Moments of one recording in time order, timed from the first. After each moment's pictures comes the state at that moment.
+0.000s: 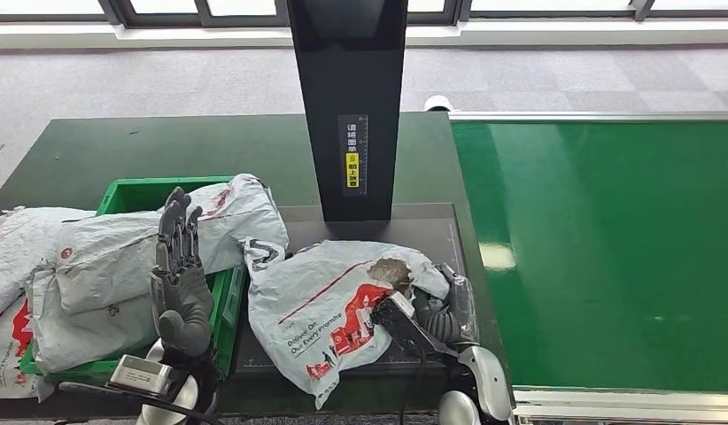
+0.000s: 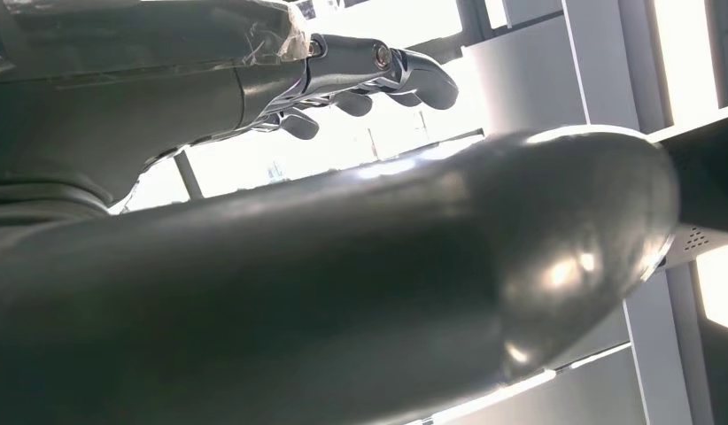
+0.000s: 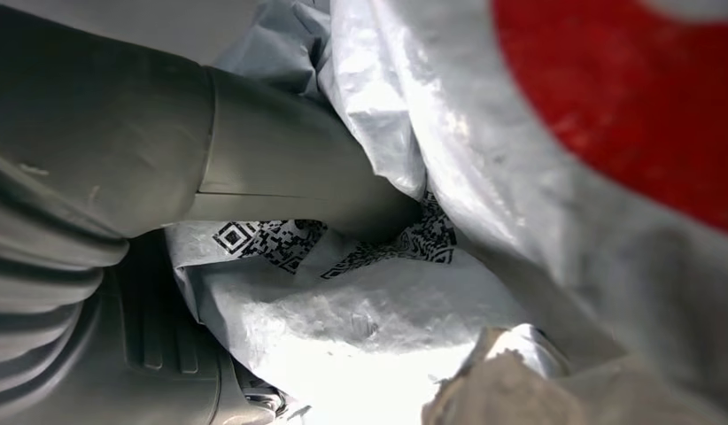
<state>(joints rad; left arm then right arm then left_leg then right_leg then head) -0.01 -0.28 -0.27 -1.72 -0.23 0.26 -0.70 0.02 0.26 0.17 -1.29 1.08 -0.26 -0.04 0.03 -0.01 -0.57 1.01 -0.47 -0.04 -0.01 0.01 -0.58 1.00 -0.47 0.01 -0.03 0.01</state>
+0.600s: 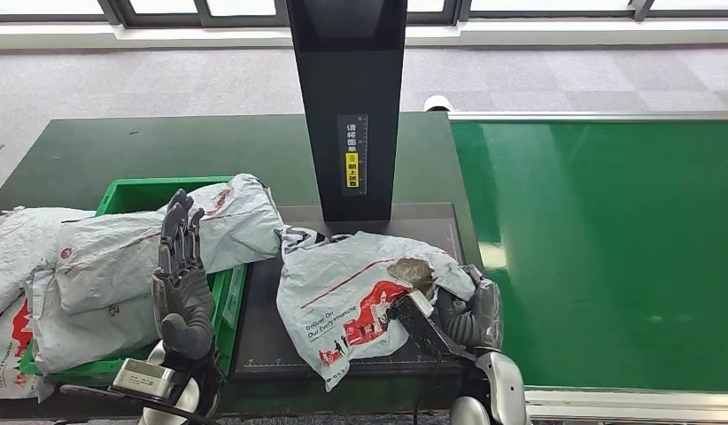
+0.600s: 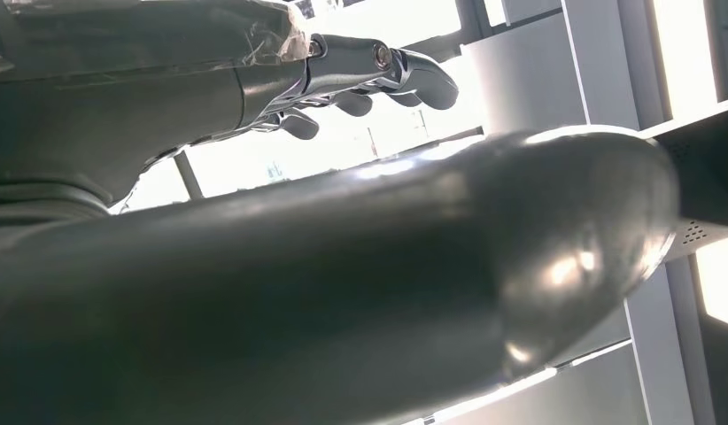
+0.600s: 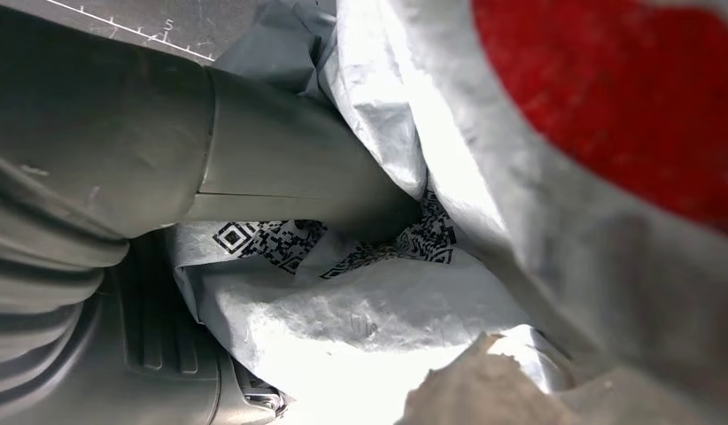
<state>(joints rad) 0.00 -0.29 -0.27 -1.72 -0.24 0.26 -0.70 0.06 0.26 0.12 -1.35 1.18 -0.30 0.02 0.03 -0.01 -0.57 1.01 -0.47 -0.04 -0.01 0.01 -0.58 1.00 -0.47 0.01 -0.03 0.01</state>
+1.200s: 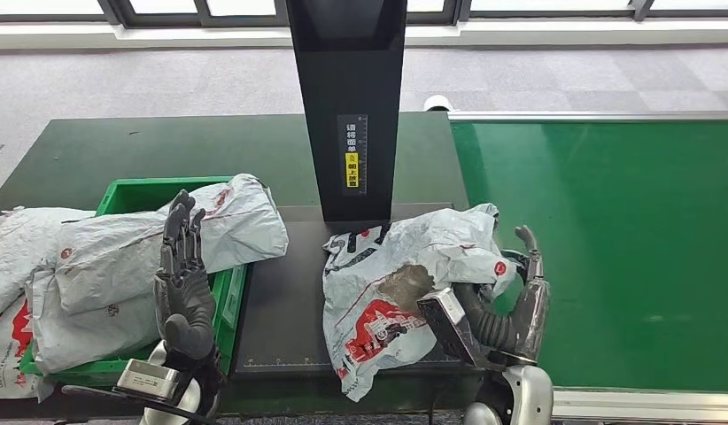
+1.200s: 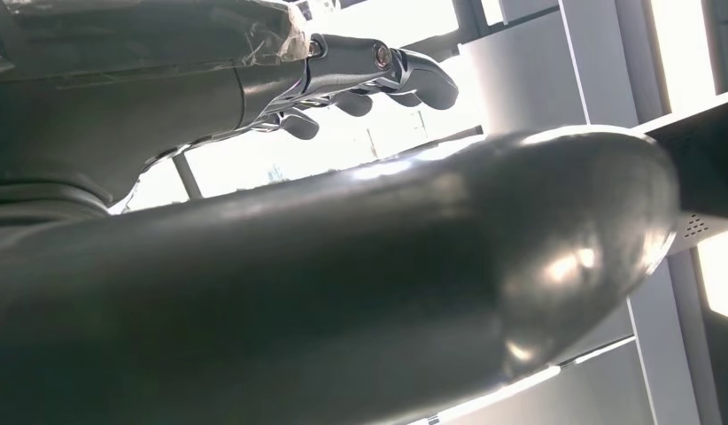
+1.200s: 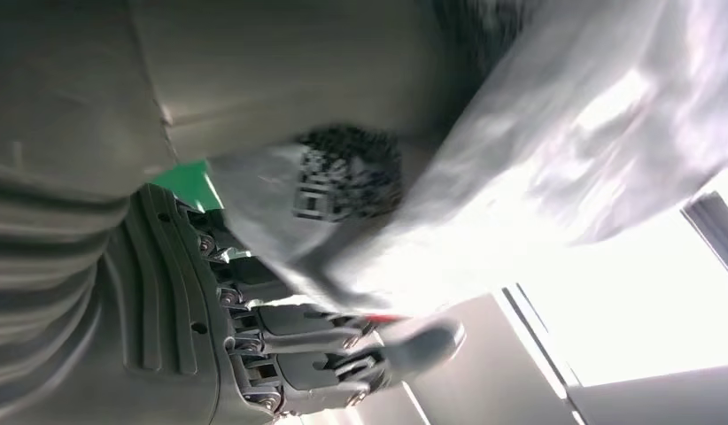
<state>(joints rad) 0.00 -0.29 -0.27 -1.72 -0.26 0.29 -0.70 0.11 0.26 0.10 -1.52 1.30 -0.53 0.00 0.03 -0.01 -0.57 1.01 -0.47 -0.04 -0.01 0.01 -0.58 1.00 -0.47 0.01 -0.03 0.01</state>
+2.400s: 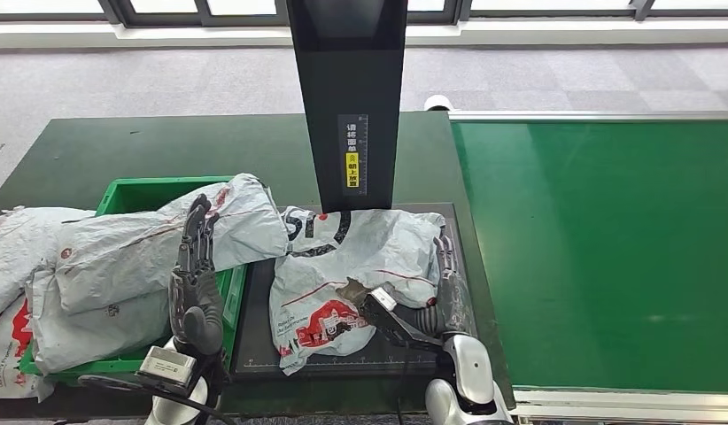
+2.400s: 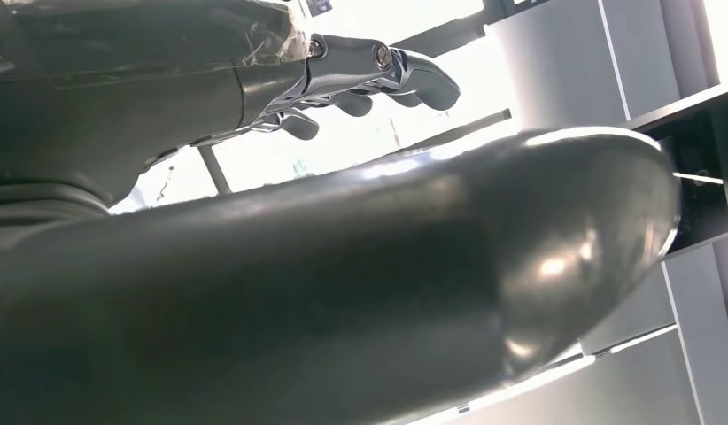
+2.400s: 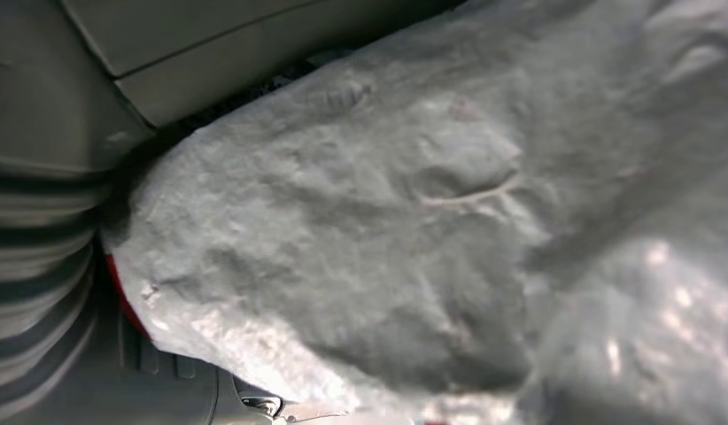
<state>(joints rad) -0.01 -0.29 -0.27 -1.65 -0.27 0.28 -0.68 -0.09 0.28 0.16 -1.09 1.31 -0.33 0.02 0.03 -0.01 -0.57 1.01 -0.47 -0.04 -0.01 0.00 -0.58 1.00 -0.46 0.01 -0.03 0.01</state>
